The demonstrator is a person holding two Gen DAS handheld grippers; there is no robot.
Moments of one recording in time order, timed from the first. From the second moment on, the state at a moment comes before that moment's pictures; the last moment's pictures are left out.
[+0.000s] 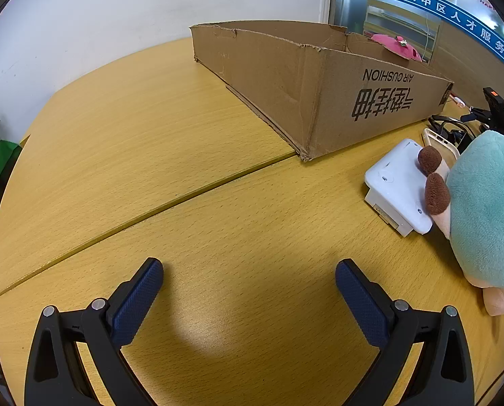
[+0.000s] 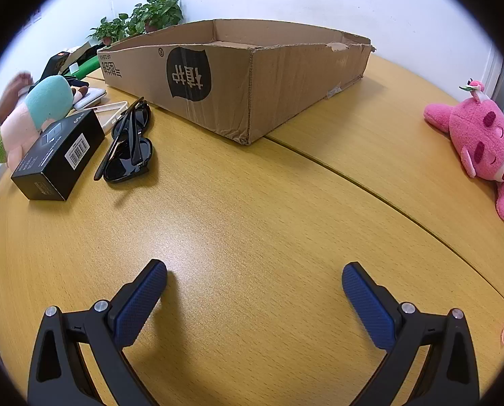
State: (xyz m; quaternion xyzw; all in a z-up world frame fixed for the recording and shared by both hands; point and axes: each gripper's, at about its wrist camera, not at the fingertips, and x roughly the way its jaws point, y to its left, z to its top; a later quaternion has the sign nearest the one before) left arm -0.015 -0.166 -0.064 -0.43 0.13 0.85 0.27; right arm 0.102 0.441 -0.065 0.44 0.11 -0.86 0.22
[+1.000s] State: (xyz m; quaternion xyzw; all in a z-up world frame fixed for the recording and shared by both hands) left arm 0.146 -0.090 0.069 -0.33 0.02 0.93 0.15; right arm 0.186 0.281 0.067 0.31 0.04 -0.95 0.03
